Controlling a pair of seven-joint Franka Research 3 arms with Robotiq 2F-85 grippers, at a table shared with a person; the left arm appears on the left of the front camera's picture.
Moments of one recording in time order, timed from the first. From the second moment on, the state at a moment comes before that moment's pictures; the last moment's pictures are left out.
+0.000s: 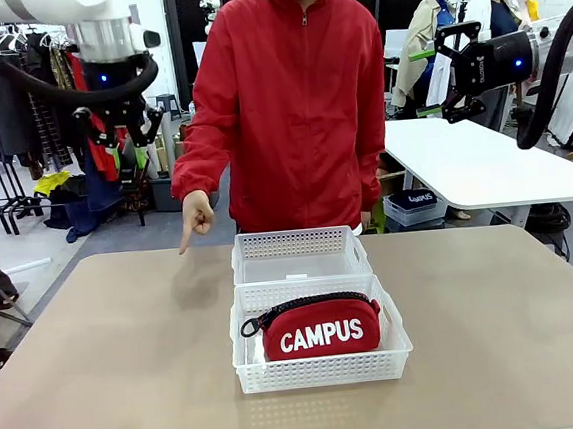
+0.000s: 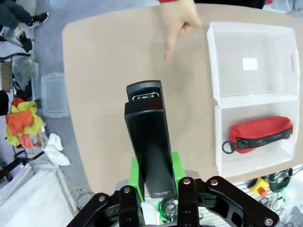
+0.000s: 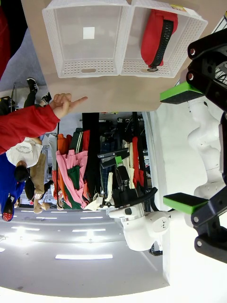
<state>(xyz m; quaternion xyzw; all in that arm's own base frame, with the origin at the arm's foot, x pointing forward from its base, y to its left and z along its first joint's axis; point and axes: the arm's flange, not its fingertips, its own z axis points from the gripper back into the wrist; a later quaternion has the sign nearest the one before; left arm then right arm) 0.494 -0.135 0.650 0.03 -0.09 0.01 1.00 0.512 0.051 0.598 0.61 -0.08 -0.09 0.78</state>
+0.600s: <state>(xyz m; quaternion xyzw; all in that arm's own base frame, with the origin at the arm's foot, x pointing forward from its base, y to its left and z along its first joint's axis) 0.495 -0.137 0.658 0.02 -0.11 0.02 0.99 0.512 0.051 0.598 0.61 -0.08 -0.09 0.78</state>
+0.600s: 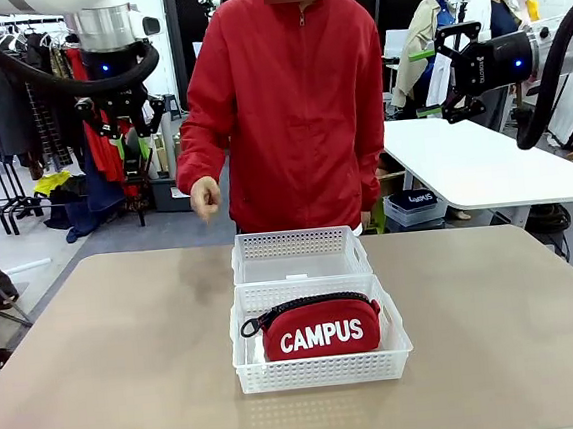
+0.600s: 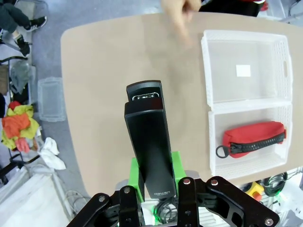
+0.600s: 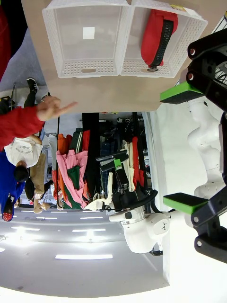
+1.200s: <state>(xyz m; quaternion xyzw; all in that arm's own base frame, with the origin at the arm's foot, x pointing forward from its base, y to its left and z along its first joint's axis) 0.495 -0.138 0.658 0.02 -0.11 0.01 0.99 0.512 0.051 0.598 0.61 -0.08 -0.09 0.78</state>
